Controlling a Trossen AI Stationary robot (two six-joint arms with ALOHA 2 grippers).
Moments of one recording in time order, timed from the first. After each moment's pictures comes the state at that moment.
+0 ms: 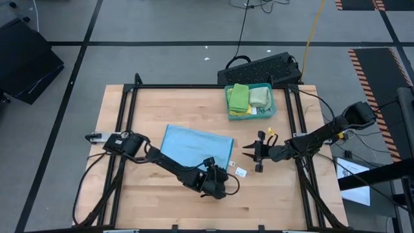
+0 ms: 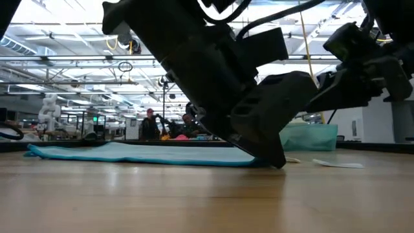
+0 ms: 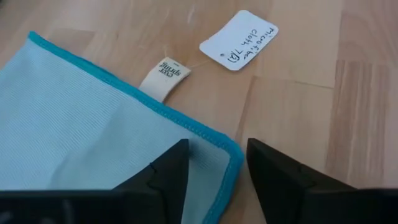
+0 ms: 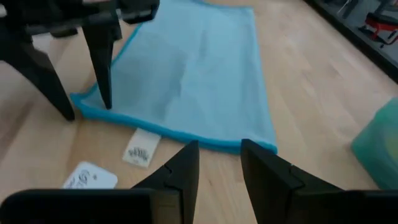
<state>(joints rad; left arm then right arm) -0.40 2.28 1.55 -0.25 -0.57 -0.48 0.37 1.17 0.20 0.42 0.50 0.11</state>
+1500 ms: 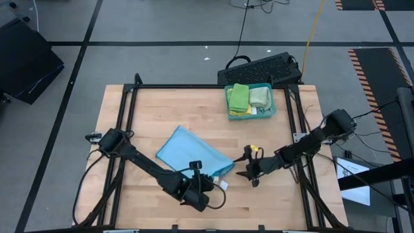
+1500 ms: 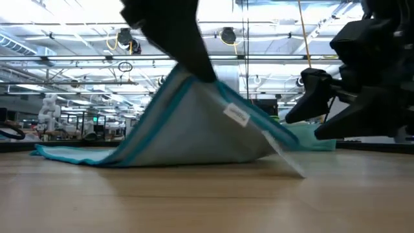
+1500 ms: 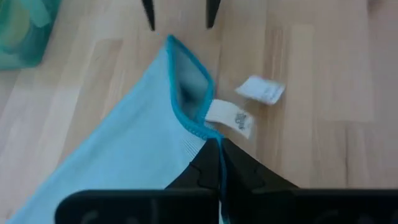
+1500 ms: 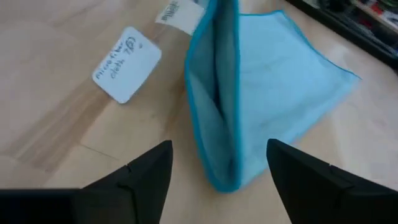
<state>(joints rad) -0.53 2.03 1.54 -0.64 -0.58 -0.47 0.47 1.57 0.31 0.72 0.38 -0.22</state>
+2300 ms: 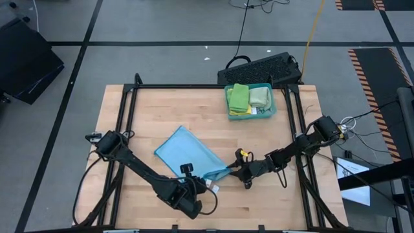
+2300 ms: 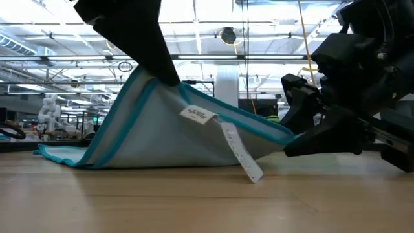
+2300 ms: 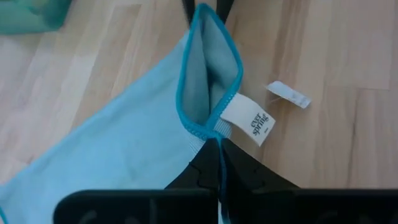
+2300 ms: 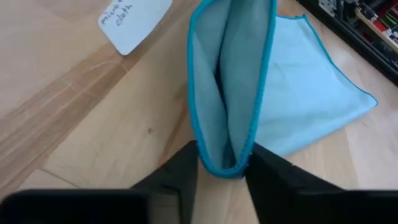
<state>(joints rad) -0.60 2.02 1.55 -0.80 -0.64 -0.67 0.44 1.79 0.43 0.79 0.36 -0.36</state>
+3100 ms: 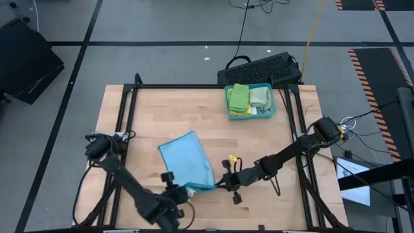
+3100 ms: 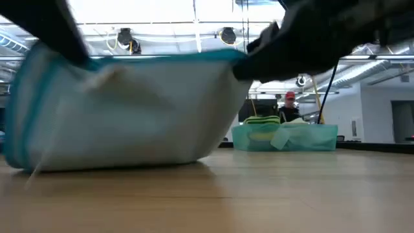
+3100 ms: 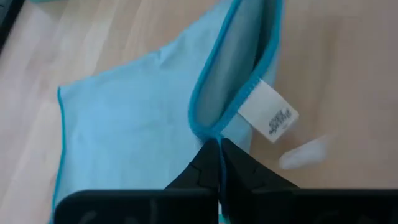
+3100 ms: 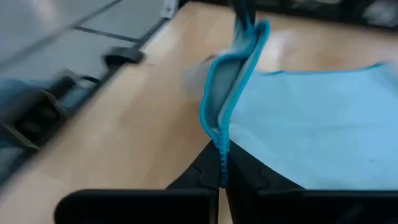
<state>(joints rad) -0.80 1.98 1.55 -1.08 -0.68 -0.97 0.48 1.79 0.78 0.55 0.19 0.03</state>
